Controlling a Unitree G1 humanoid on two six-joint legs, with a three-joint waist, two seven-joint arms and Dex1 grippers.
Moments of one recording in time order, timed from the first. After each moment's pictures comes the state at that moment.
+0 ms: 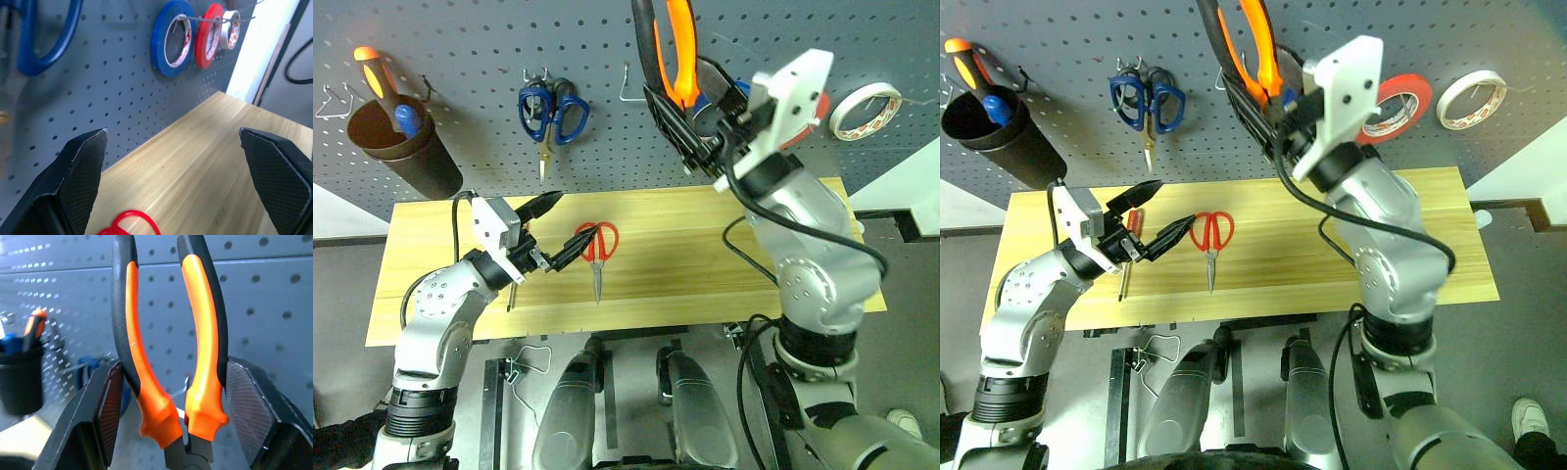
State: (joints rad) left arm -0.19 0.43 0.13 -0.31 -0.49 0.18 -0.75; right arm -0.76 -0.18 0.00 -0.42 0.30 0.52 0.33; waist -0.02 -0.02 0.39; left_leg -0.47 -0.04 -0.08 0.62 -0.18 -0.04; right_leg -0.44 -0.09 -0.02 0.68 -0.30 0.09
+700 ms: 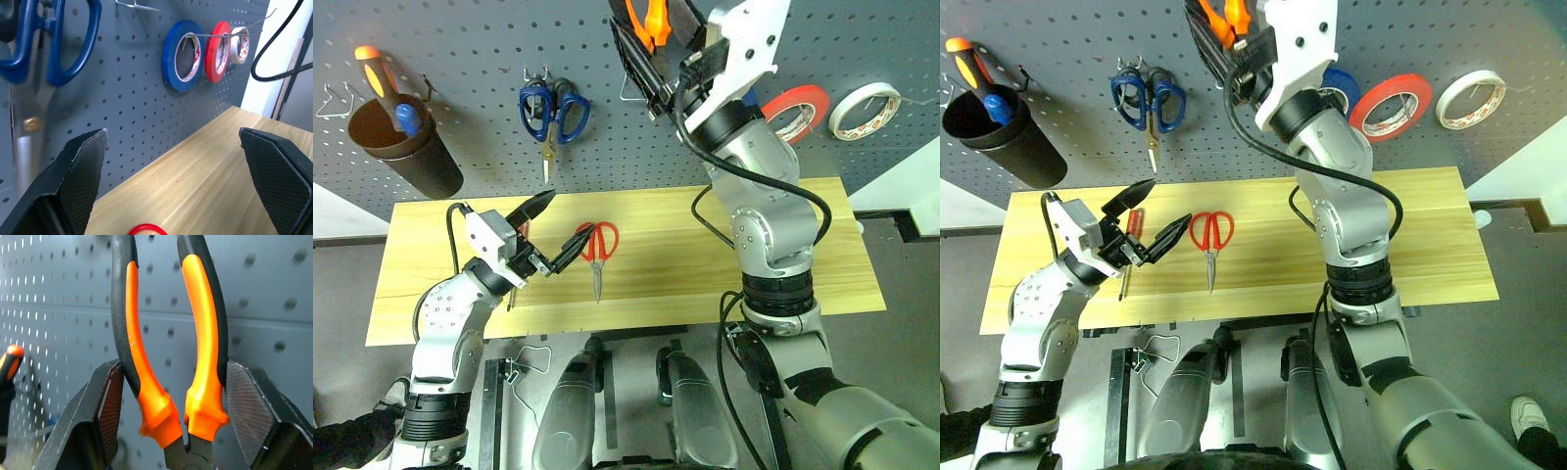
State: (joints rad) left arm -0.16 0.36 0.13 -0.21 -0.43 -0.02 -0.76; right arm -0.95 -0.09 0.03 -0.16 0.22 0.26 0.29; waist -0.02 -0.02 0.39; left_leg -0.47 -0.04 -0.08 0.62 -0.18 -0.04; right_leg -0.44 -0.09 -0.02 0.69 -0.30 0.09
